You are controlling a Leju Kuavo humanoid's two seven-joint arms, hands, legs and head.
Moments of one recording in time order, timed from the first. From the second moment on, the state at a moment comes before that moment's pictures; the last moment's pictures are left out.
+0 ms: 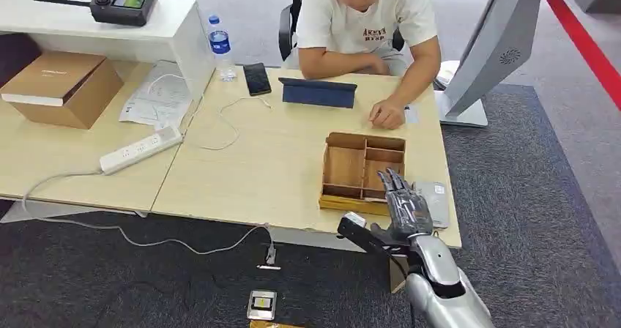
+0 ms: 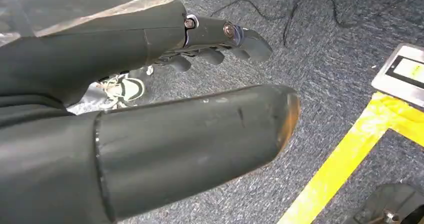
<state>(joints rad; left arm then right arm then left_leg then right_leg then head) -0.10 -0.11 0.26 -0.18 -1.29 0.40 -0.04 -0.37 -0.13 0.55 -1.03 1.11 -0.20 -0.03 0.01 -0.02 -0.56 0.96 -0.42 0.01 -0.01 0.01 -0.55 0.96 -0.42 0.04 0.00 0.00</state>
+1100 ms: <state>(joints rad) -0.10 -0.11 0.26 -0.18 -1.25 0.41 -0.02 -0.44 -0.10 0.53 -0.81 1.04 -0.36 -0.12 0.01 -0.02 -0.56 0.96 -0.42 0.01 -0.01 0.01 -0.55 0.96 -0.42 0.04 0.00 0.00</state>
